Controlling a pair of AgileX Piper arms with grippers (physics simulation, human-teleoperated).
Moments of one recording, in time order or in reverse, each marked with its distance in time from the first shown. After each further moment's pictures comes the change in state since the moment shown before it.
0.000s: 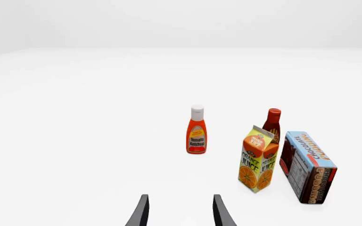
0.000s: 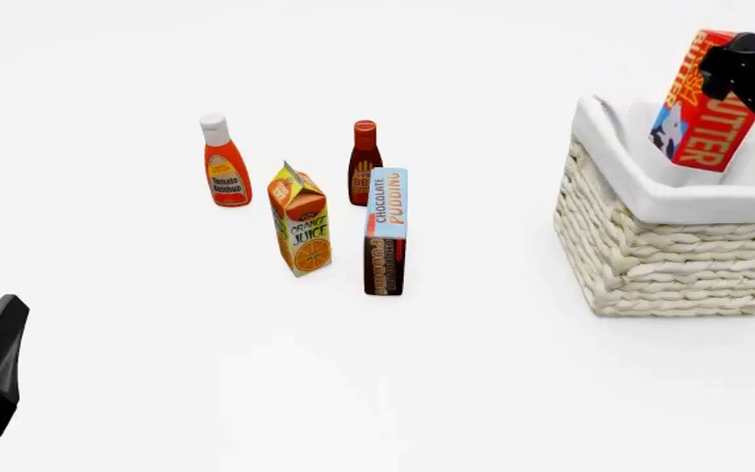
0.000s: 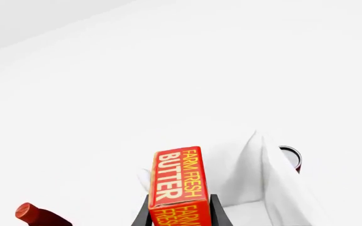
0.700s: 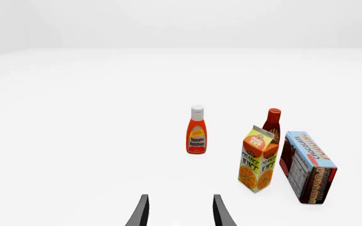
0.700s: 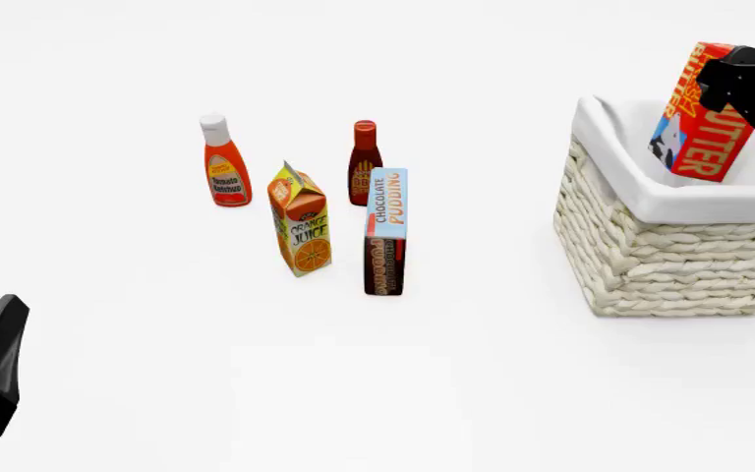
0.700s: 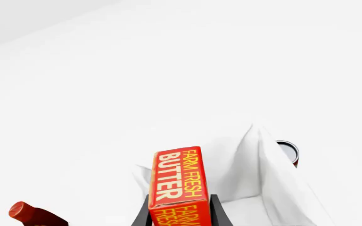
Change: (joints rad) left arm 0.000 0.000 0.000 0.000 0.000; right arm -0.009 0.011 0.029 -0.025 0.003
